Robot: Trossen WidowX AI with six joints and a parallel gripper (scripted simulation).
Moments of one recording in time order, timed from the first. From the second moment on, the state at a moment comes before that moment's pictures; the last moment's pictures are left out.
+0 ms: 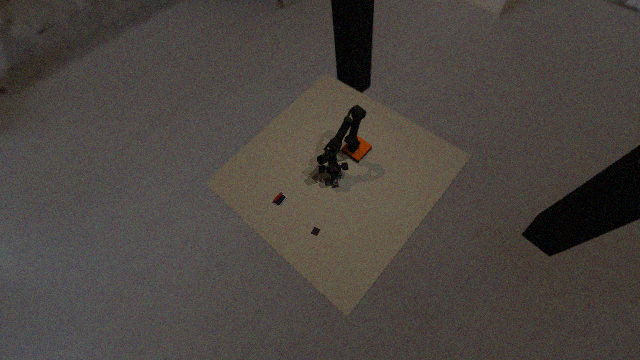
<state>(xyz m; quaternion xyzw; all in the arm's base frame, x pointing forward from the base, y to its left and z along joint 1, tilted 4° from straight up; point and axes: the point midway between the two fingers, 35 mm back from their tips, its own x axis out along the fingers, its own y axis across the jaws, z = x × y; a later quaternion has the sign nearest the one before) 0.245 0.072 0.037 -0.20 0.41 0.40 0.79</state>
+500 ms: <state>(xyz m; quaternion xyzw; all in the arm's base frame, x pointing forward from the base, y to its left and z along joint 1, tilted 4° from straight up) 0.242 0.070 0.035 -0.21 0.43 0.39 0.79</state>
